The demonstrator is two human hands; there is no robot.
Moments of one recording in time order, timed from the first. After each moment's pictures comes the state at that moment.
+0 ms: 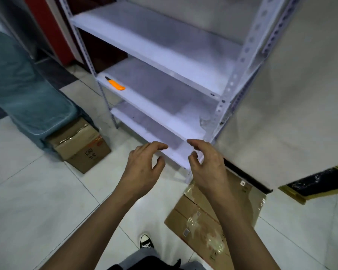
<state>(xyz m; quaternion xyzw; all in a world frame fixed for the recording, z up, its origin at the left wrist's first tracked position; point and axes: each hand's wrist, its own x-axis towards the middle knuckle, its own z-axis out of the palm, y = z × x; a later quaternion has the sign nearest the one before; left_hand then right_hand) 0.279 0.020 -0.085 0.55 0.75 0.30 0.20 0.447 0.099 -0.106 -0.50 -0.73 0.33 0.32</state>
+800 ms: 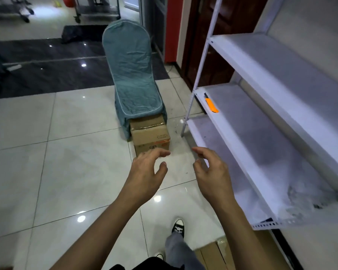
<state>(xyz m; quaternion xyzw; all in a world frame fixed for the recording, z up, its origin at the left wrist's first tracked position) 0.062 -0.077 -0.087 0.30 0.86 0.39 0.12 0.169 0.082 -0.099 -0.29 -0.84 0.41 0.20</state>
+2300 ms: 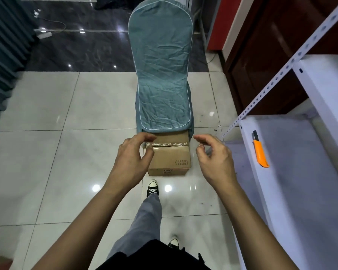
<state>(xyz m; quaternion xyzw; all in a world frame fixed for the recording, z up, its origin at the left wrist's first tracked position) -0.316 0.066 -0.138 0.14 0.91 0.39 0.10 -0.246 0.282 -0.156 -0.19 -0.87 0.44 0.13</state>
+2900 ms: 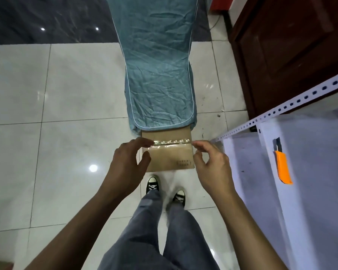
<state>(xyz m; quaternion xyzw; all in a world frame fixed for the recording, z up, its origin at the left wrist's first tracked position) -0.472 0.094 -0.224 0.13 0.91 0.35 0.19 -0.384 0.302 -0.249 -0.27 -0.86 0.43 0.04</state>
